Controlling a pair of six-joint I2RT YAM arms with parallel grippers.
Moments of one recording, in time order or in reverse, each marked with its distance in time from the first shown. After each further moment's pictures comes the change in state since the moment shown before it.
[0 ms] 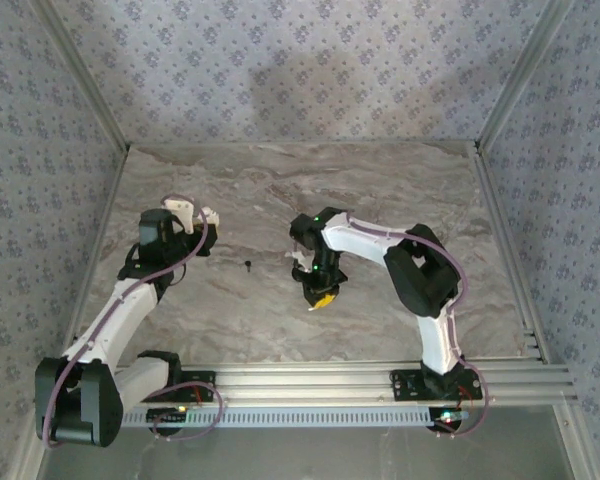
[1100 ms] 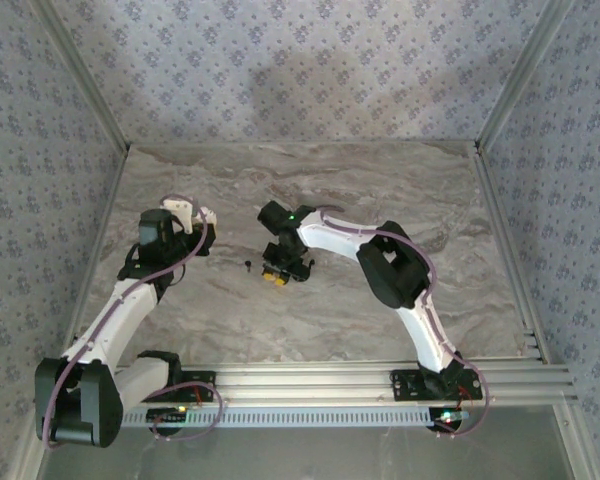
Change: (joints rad) left arm 0.000 -0.002 0.000 -0.004 -0.038 0.001; right arm 0.056 0.182 0.222 0.377 -0.022 0.969
